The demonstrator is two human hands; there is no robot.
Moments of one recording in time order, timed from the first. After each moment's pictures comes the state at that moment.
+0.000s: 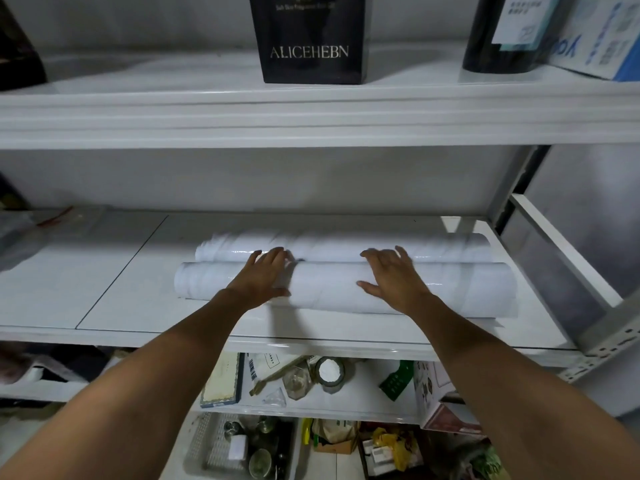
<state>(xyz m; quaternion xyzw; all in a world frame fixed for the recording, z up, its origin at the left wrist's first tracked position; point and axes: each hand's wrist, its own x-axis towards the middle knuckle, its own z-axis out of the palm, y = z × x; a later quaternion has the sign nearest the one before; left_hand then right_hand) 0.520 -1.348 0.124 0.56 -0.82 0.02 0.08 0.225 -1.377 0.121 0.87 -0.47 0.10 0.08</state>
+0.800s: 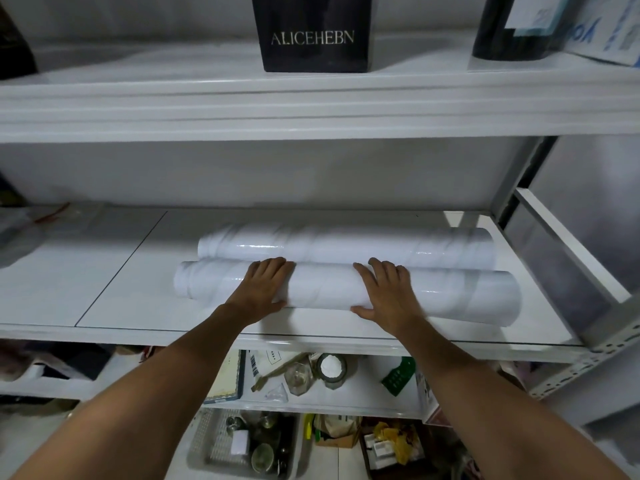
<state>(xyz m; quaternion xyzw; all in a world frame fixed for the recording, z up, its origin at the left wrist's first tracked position) 0.523 -1.330 0.099 0.53 -0.84 0.07 0.09 0.239 -1.345 0.089 0.84 -0.51 0.12 0.16</state>
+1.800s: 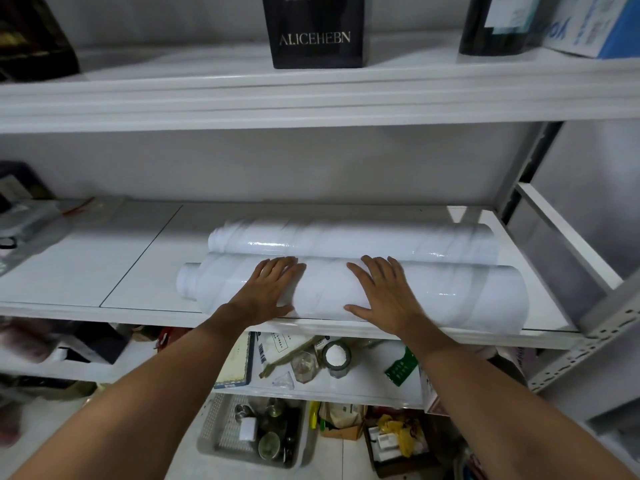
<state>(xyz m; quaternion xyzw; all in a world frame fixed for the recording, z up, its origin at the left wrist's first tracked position) 0.517 -1.286 0.106 0.51 -0.85 0.07 0.08 0.240 -1.315 0.091 0.87 -0.46 0.12 0.13</state>
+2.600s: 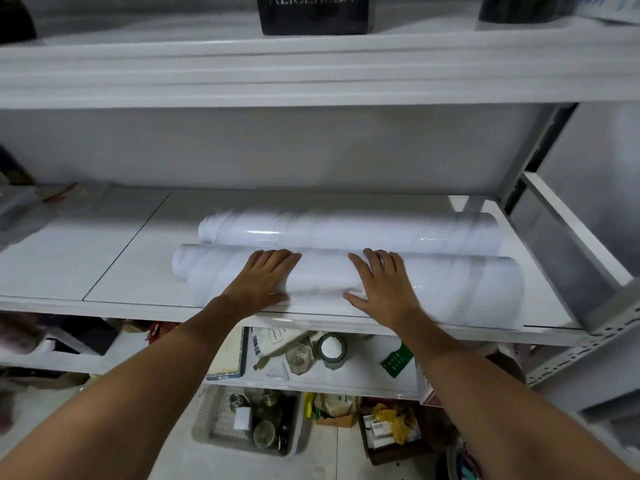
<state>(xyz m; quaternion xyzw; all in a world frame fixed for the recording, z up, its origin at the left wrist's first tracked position) 0.521 -1.301 0.097 0.51 -0.85 0.09 0.09 0.242 -1.328 0.081 0.86 -0.48 0.12 0.16</state>
